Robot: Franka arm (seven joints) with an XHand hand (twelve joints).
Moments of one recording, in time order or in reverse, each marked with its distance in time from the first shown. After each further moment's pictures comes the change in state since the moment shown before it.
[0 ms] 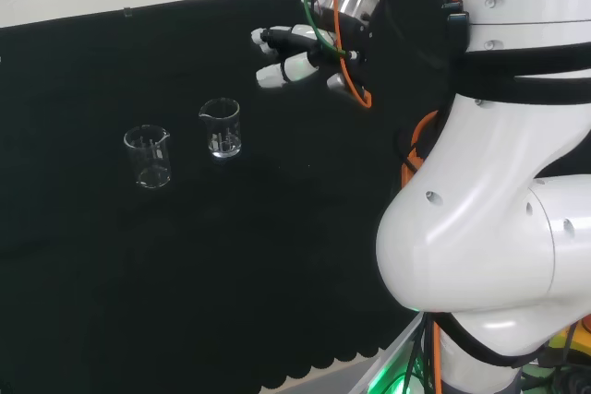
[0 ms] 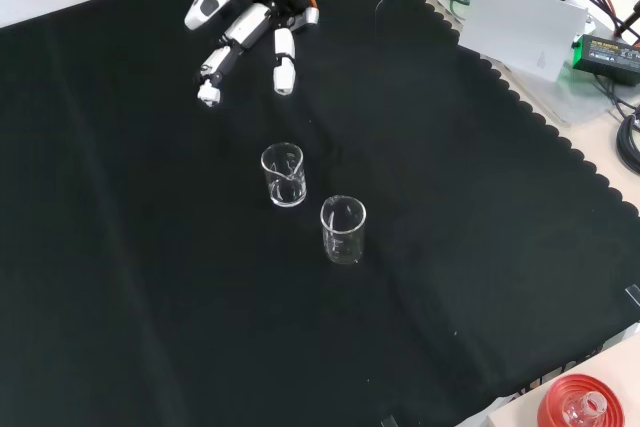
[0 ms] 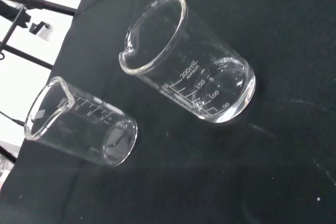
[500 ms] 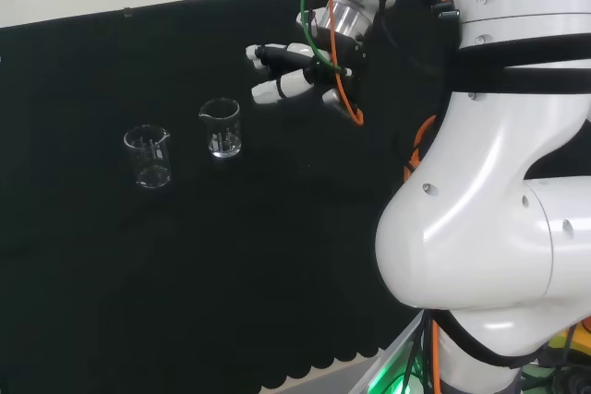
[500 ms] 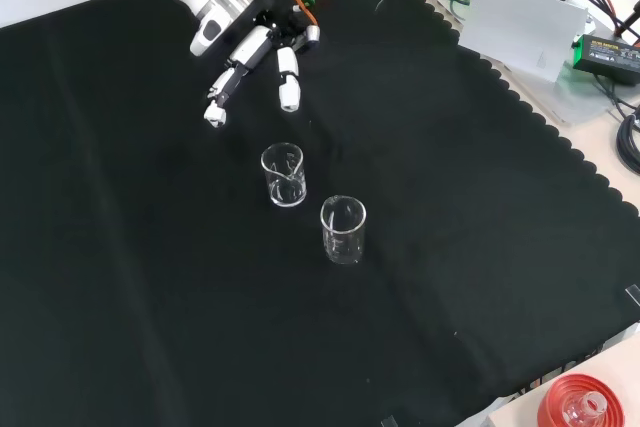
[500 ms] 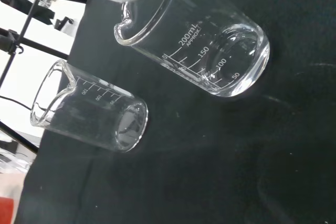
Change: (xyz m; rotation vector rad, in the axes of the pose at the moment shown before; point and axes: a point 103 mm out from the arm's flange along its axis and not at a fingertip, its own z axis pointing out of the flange) arm -0.013 0.012 0.029 0.032 0.101 -0.027
